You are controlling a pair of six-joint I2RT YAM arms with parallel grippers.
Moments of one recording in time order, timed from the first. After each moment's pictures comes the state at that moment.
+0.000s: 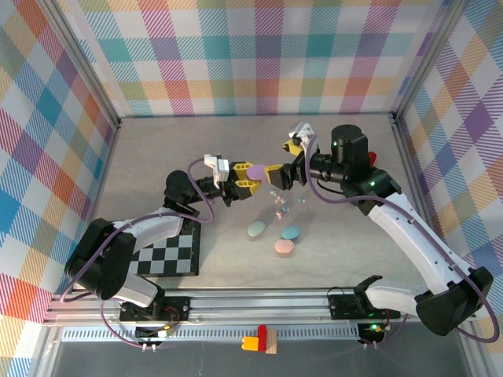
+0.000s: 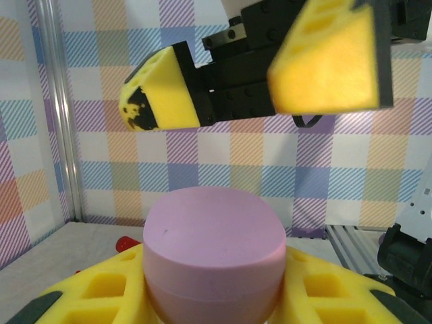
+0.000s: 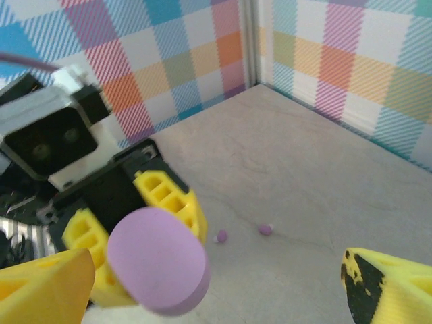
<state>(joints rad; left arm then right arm) -0.49 1.46 0.68 1.16 0.90 -0.25 0.54 1.18 1.24 -0.40 -0.54 -0.07</state>
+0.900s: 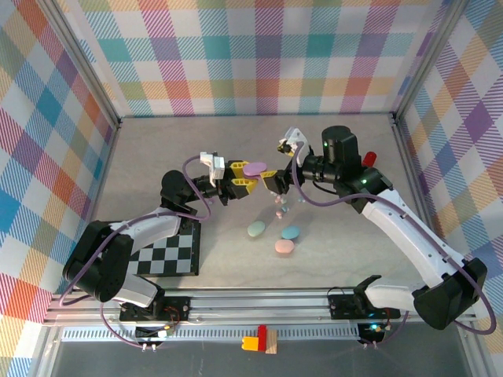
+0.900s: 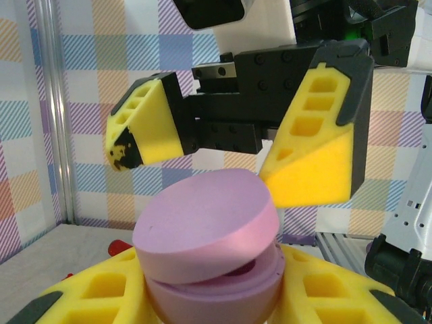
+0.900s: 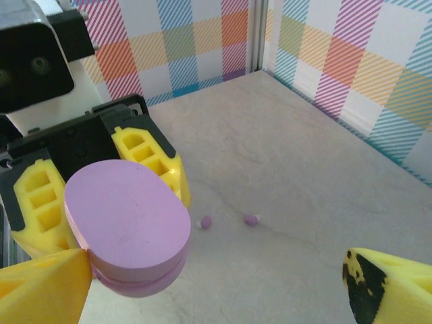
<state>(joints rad) -0.48 1.44 0.68 1.17 0.92 -0.31 0.56 1.22 1.24 -0.40 -0.49 -0.18</state>
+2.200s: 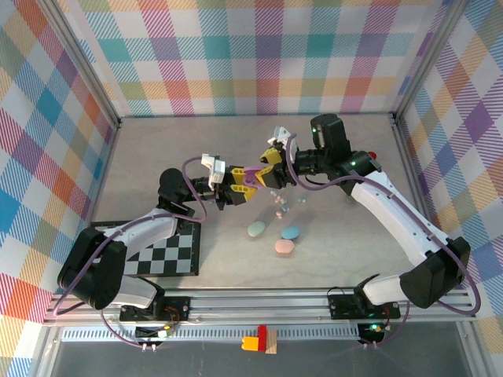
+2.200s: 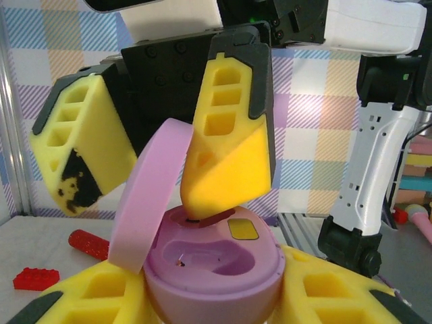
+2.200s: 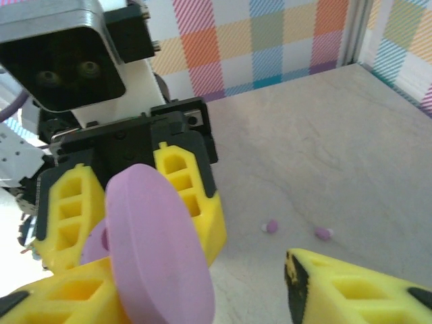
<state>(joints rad) -0.48 1.39 0.68 1.06 1.05 -0.31 0.54 1.38 1.38 -0.54 -0.80 -0.29</state>
